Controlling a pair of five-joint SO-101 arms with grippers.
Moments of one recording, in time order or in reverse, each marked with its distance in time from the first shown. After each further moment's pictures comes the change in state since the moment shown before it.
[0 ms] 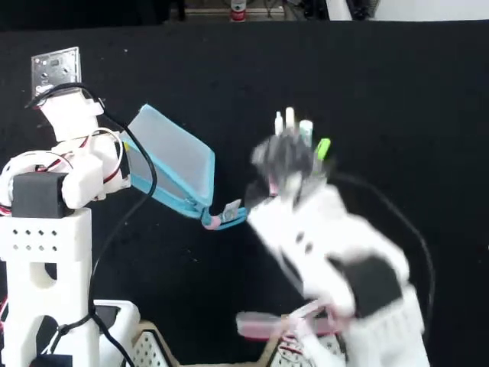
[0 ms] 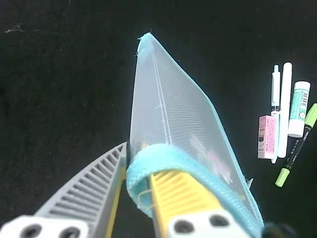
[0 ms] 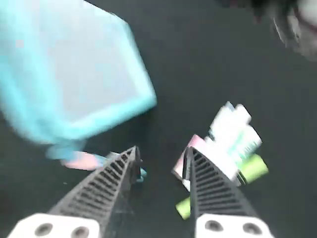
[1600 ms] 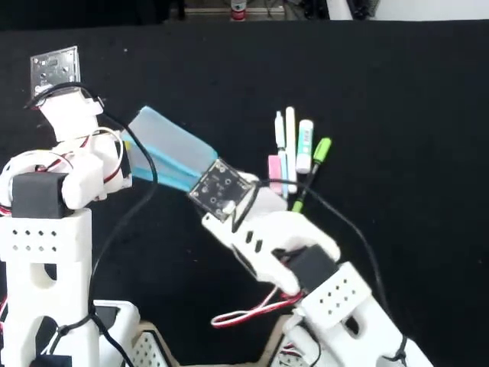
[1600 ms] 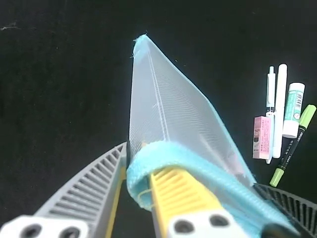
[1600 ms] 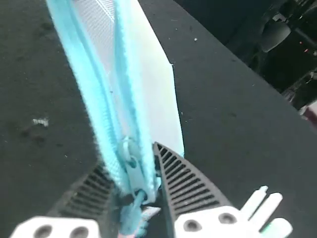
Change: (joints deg) left arm 0.0 0.0 -0.7 0.1 -0.4; right arm -7.3 6.1 22.1 -37.1 12.2
